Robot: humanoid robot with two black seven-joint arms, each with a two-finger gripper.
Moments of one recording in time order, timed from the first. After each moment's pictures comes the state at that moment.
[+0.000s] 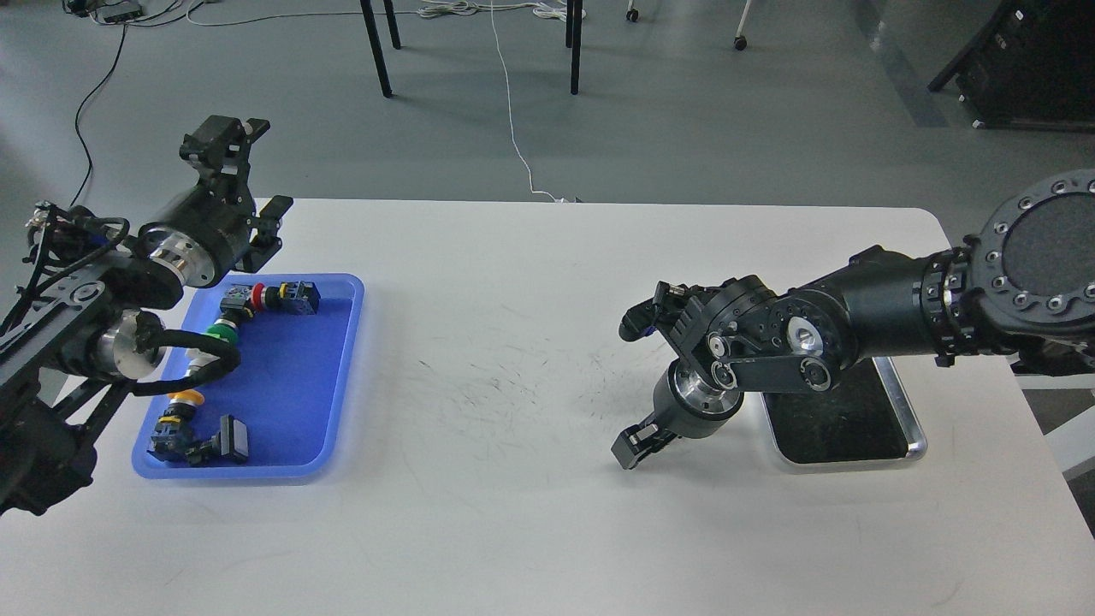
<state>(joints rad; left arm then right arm) -0.50 0.54 -1.02 -1.23 0.56 0.04 0.02 1.53 0.00 -0.87 1.09 -0.64 0.49 0.01</state>
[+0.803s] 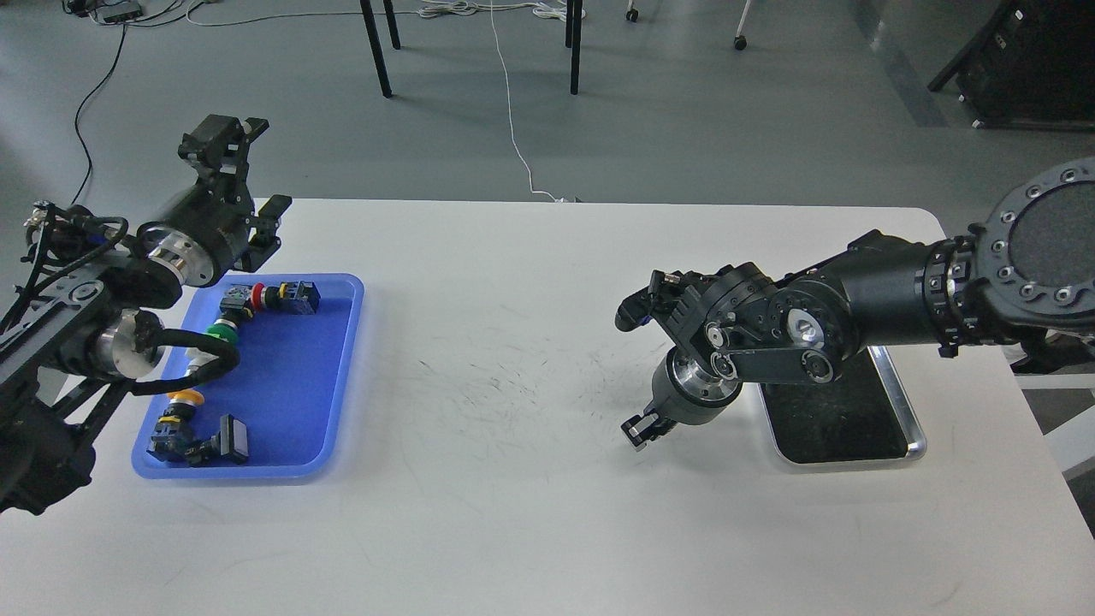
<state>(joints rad) -0.50 0.54 -1.02 -1.23 0.56 0.04 0.02 1.58 -0.01 -0.86 1.09 -0.68 0.49 0.01</state>
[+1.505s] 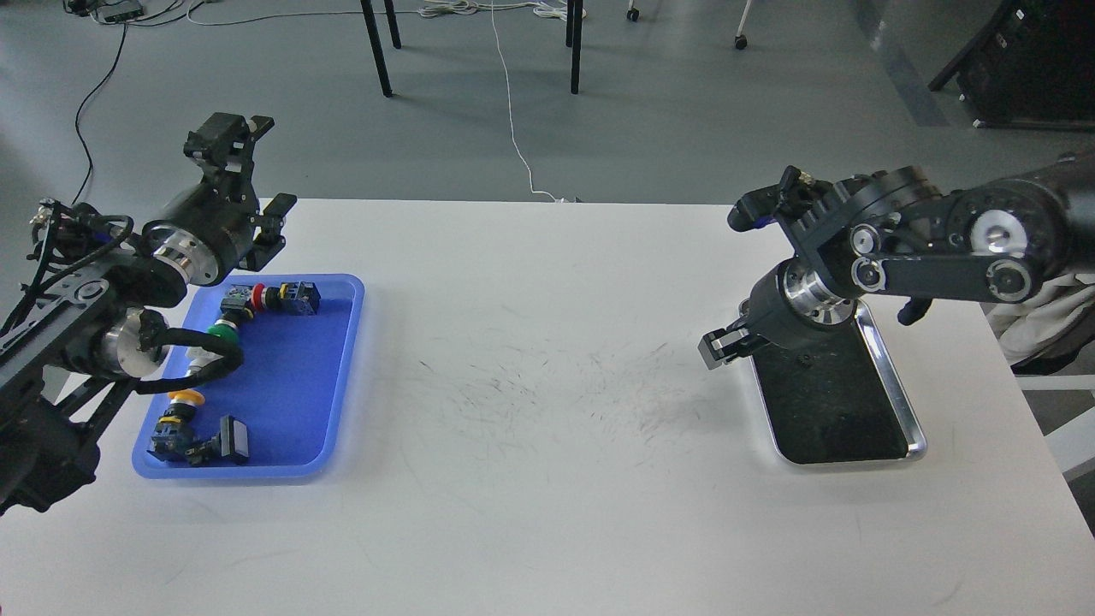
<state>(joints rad) -0.51 0.53 -1.01 -1.23 0.57 0.04 0.02 1.74 -0.48 -0.82 1.30 -0.77 0.49 0.02</state>
